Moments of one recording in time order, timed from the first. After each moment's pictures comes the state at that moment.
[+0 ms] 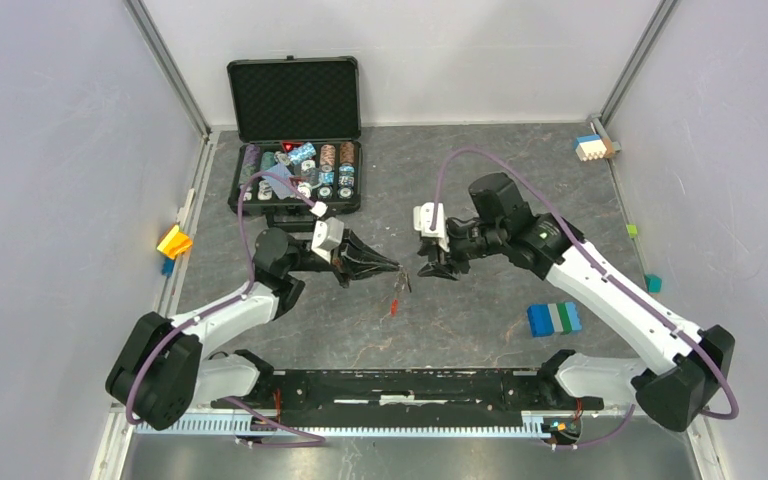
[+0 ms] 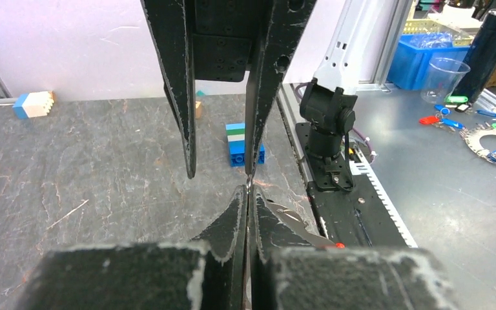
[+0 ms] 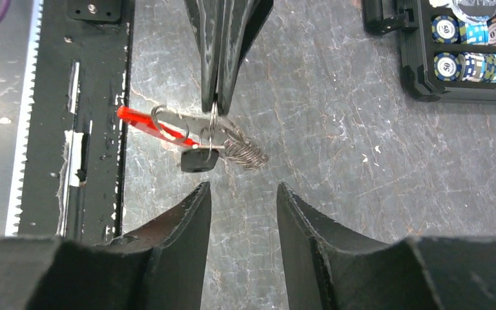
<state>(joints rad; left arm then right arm) -0.53 1.20 0.50 1.04 1.10 -0.28 0.70 1.22 1.18 -0.68 -0.65 -0.63</state>
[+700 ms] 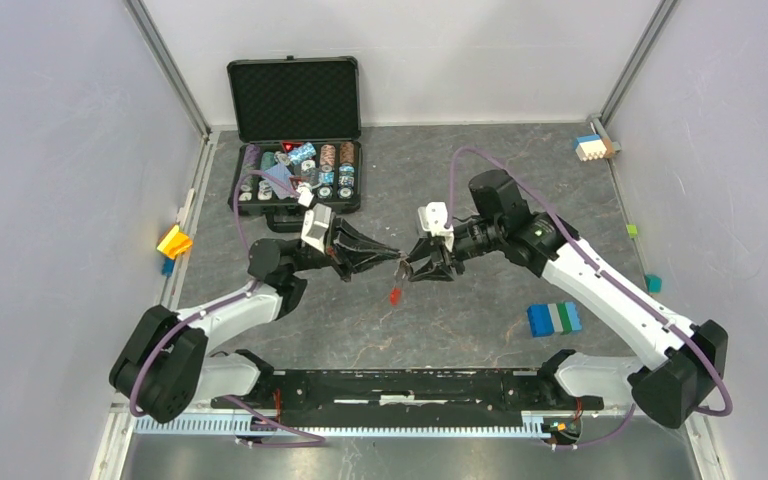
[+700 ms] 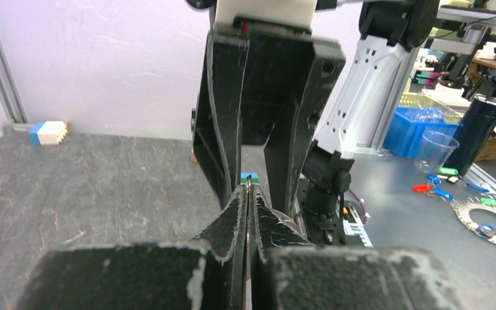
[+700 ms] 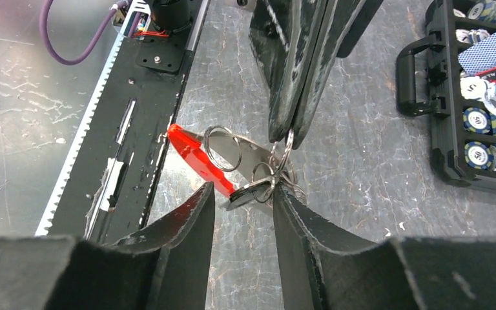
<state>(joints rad) -0.55 1.24 0.47 1.34 0.95 -0.57 0.66 1.22 1.14 -0.56 -0.95 -0.65</state>
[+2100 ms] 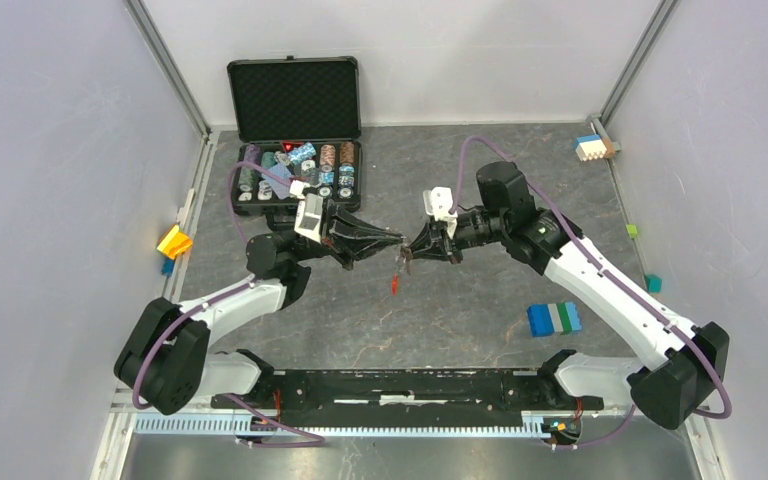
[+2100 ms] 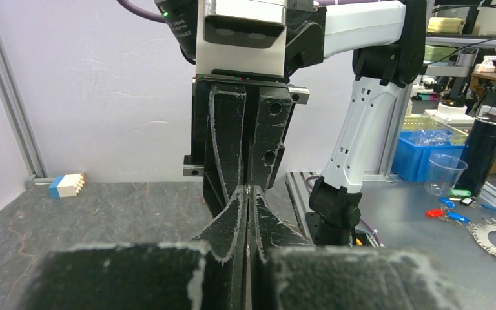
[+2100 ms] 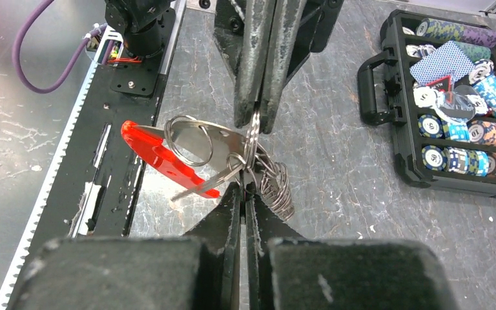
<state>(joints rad) -0.55 1.28 0.58 1.47 0.91 -0.63 0.63 1.22 1.15 -0.45 -0.94 -0.56</state>
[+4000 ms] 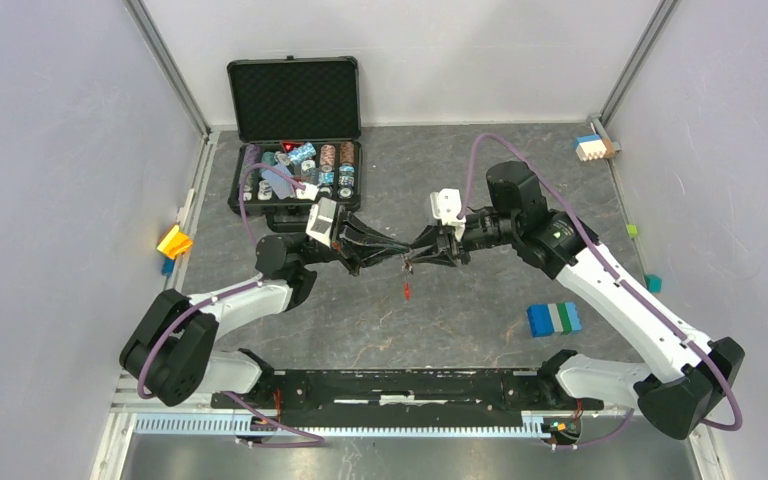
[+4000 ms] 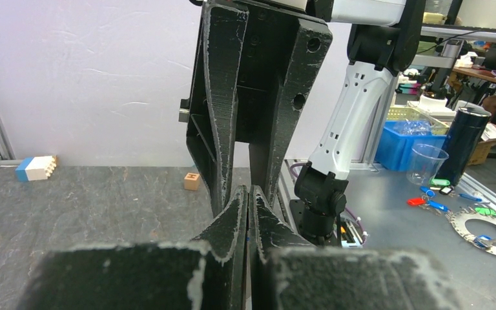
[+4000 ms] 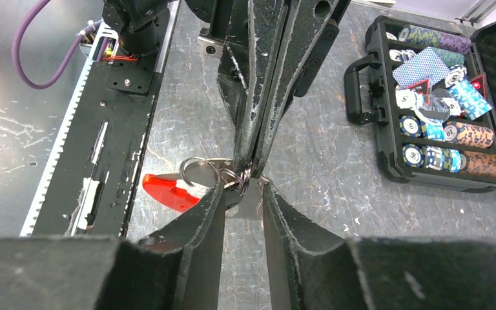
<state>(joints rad) -0.59 1.33 0.56 1.47 0.93 -0.63 0.64 1.17 1.19 -0.53 -0.90 -0.59</state>
